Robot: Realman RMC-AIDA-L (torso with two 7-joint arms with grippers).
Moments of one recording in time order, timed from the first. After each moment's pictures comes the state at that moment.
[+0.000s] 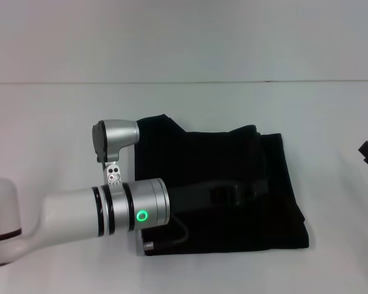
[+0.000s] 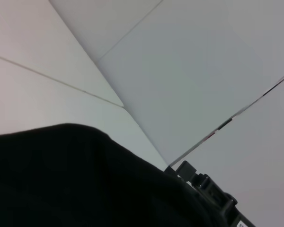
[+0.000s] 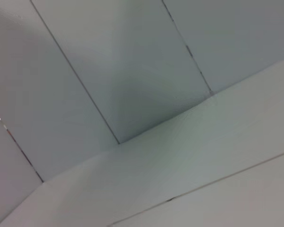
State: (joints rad) left arm -0.83 -2.18 0.41 0.05 2.08 1.23 -1.58; right arm 0.35 2.09 -0.41 -0.20 -1.41 -1.20 1.05
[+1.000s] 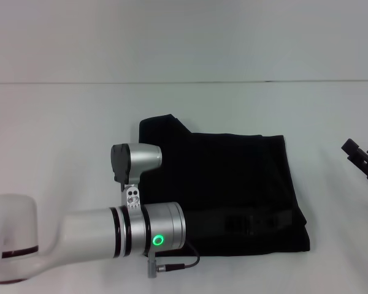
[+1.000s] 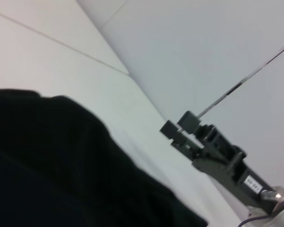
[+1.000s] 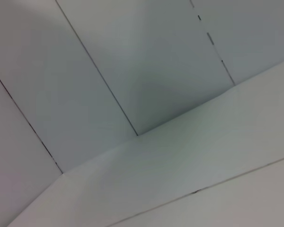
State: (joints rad) left arm -0.85 -2.18 0.41 -0.07 2.11 1.13 -1.48; right arm 0.38 2.09 -0.45 -0.18 -1.41 -1.21 1.05
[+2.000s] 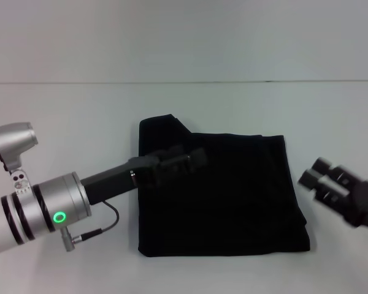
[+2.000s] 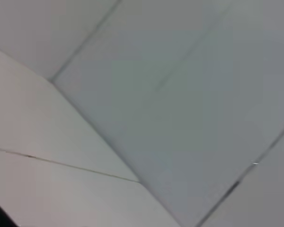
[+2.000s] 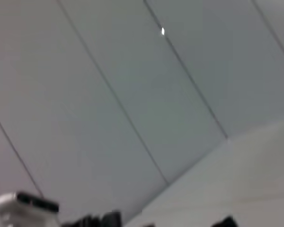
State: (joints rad) left arm -0.63 -2.16 0.26 0.31 2.09 1.49 -1.50; right arm 0.36 2.04 -0.59 -0.19 -1.62 -1.62 1.13
